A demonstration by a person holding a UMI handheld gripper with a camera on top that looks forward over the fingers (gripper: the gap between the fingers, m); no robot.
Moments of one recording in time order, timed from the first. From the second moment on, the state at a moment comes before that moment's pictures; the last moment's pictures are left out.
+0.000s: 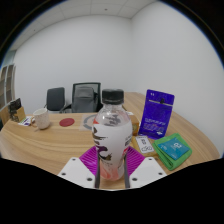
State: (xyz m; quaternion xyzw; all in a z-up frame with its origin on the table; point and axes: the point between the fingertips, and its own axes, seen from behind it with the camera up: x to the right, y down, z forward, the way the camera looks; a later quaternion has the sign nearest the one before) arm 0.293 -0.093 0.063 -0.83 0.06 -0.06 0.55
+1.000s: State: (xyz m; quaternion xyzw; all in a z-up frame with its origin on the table) arm 0.106 0.132 0.234 -0.53 -0.46 -0.63 0.33
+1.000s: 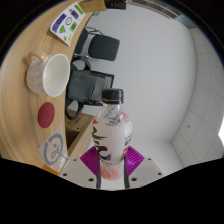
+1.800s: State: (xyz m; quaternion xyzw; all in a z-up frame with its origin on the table) arm 0.066 0.152 0.227 -0.76 -0.22 -0.26 0.56
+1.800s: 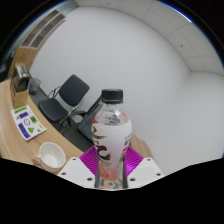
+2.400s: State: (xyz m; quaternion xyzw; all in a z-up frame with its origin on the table) arm 0.083 0.199 0.070 -0.83 -0.01 0.00 0.56
